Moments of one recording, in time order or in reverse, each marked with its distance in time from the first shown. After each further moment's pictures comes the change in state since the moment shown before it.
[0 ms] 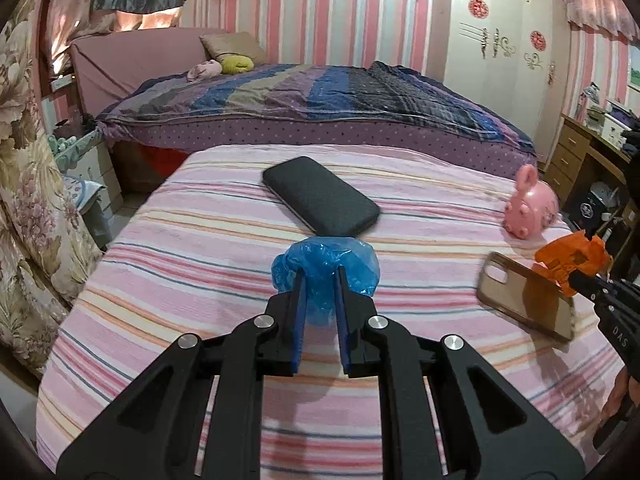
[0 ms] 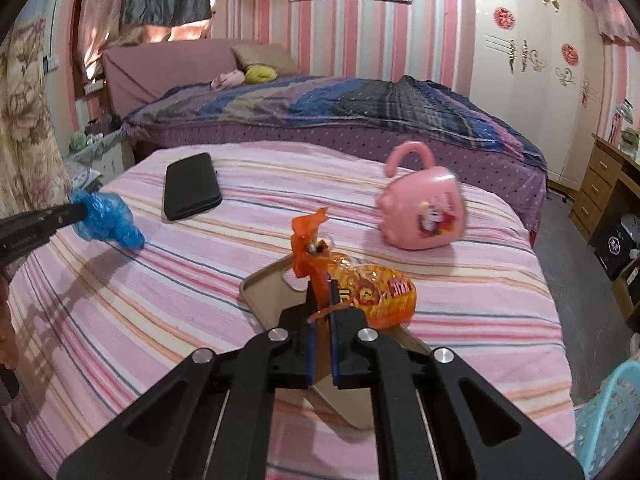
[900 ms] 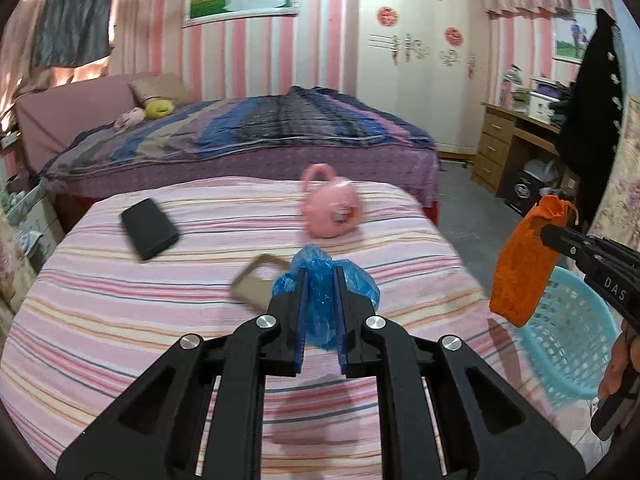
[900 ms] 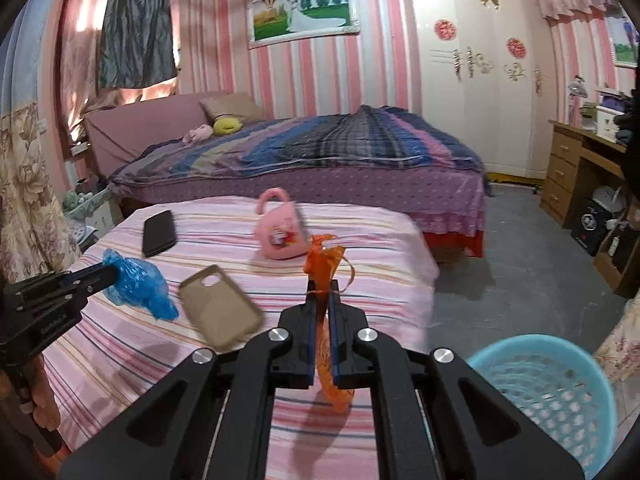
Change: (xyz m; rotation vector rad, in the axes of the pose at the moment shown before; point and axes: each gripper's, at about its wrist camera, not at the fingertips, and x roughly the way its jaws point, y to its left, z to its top) left arm -0.086 -0.228 -0.038 0.156 -0.101 -0.190; right arm -0.136 -0.149 -0.032 0.119 -0.153 -0.072
